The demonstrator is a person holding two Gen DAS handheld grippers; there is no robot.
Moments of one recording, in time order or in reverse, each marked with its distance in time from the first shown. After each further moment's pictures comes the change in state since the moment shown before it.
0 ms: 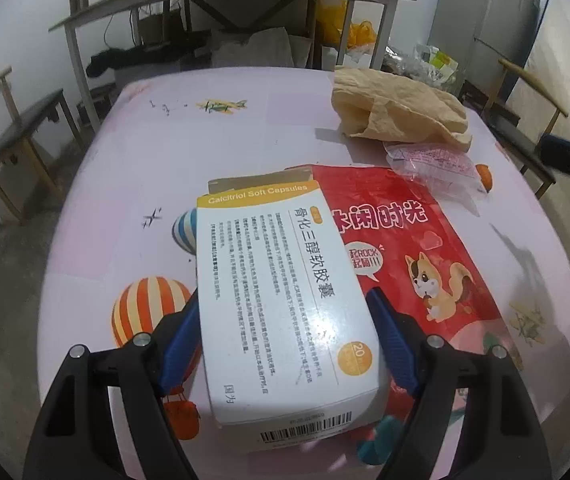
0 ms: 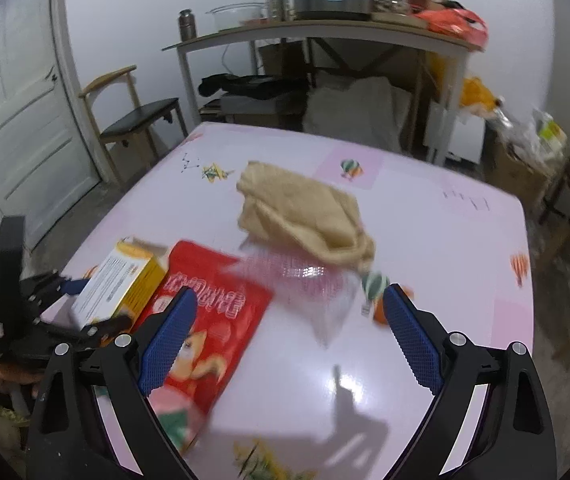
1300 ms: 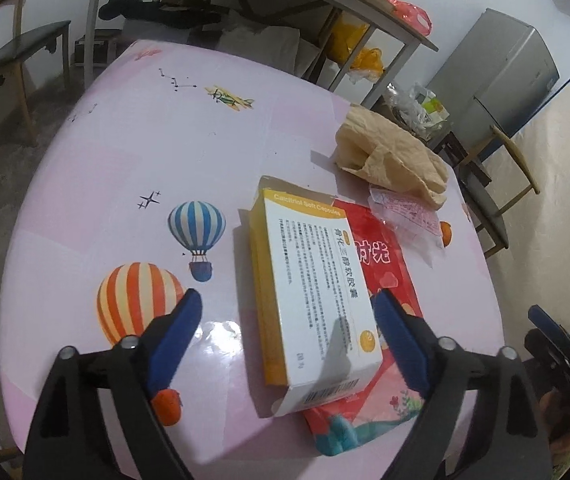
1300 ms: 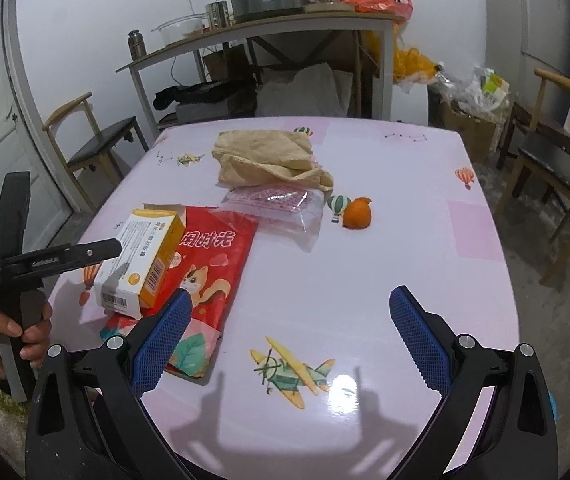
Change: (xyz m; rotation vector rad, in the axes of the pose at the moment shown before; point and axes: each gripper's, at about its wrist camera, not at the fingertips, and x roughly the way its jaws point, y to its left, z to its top) left arm -0.018 0.031 0.011 -0.237 0.013 -0.208; right arm -0.061 0.016 -0.081 0.237 -0.007 -0.117
